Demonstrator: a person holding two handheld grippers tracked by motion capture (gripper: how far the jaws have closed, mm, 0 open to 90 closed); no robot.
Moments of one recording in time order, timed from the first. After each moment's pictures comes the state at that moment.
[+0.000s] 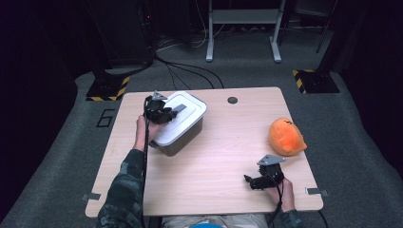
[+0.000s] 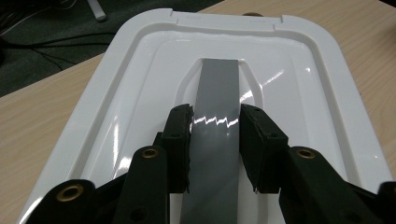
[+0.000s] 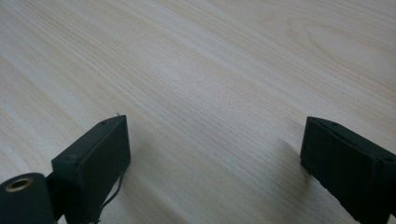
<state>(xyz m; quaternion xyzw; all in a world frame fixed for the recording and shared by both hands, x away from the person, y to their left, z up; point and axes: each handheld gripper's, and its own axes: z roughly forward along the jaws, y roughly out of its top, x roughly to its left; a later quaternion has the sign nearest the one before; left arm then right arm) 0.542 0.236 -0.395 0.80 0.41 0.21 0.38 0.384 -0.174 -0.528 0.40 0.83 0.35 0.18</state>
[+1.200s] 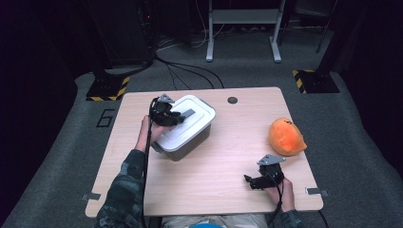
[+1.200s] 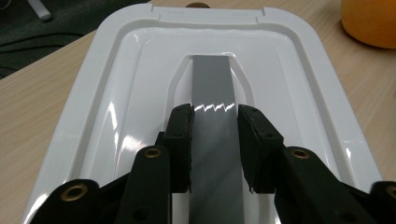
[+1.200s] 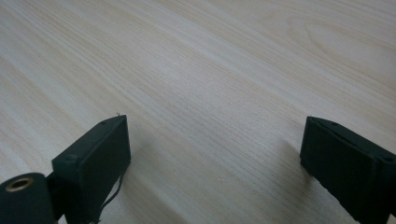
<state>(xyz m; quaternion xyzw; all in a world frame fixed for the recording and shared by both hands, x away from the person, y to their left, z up) 0.531 0.217 -0.392 0.84 0.35 0.14 0.39 0.385 -0.175 -0.529 0.40 0.83 0.35 0.18</state>
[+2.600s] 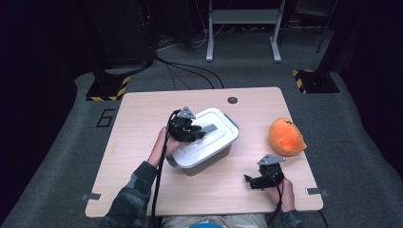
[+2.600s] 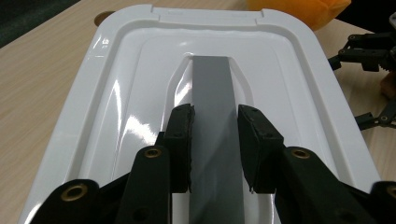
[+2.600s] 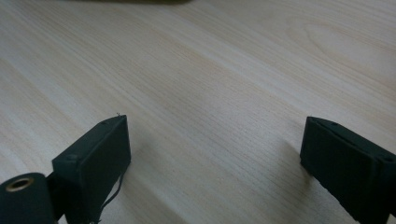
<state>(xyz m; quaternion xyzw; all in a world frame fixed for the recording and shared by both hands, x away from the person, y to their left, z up) 0.478 0.155 -0.393 0.87 0.26 0.10 0.41 0.385 -0.175 -0.528 0.40 0.83 0.35 0.18</state>
